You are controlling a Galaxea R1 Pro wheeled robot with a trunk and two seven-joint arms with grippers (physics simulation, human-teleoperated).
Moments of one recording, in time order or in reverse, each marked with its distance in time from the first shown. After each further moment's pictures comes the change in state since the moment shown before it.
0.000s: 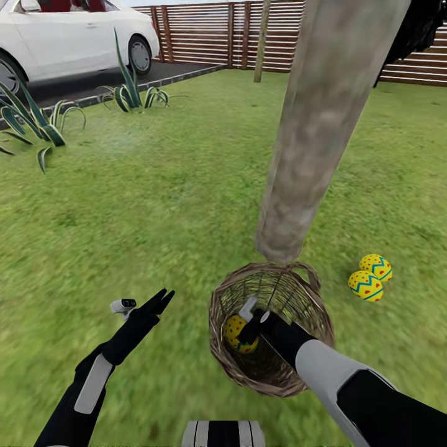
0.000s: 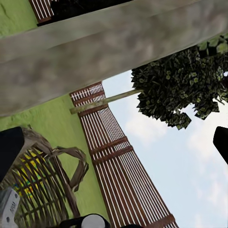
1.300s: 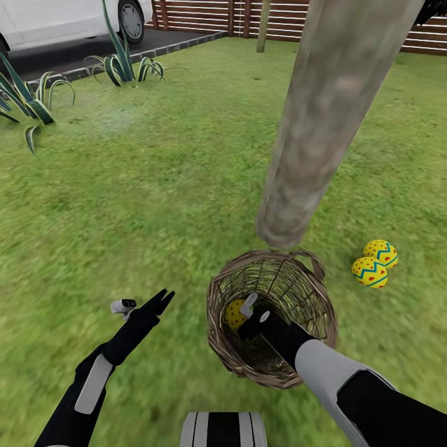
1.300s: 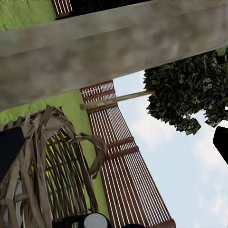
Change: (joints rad) left arm -0.001 0.000 0.001 0.008 0.001 0.000 0.001; right arm 0.000 0.002 -0.003 -0.007 0.000 -0.031 -0.067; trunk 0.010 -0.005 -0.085
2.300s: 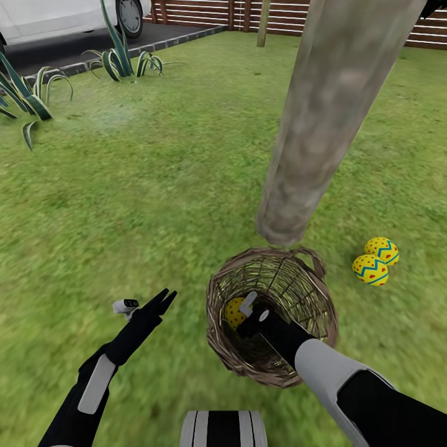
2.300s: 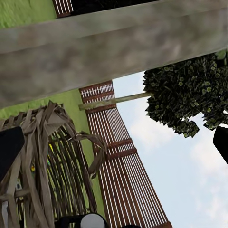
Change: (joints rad) left arm 0.000 -0.016 -0.001 0.000 0.002 0.000 0.000; right arm -0.002 0.000 0.000 -0.011 0.013 0.001 -0.003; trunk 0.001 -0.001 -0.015
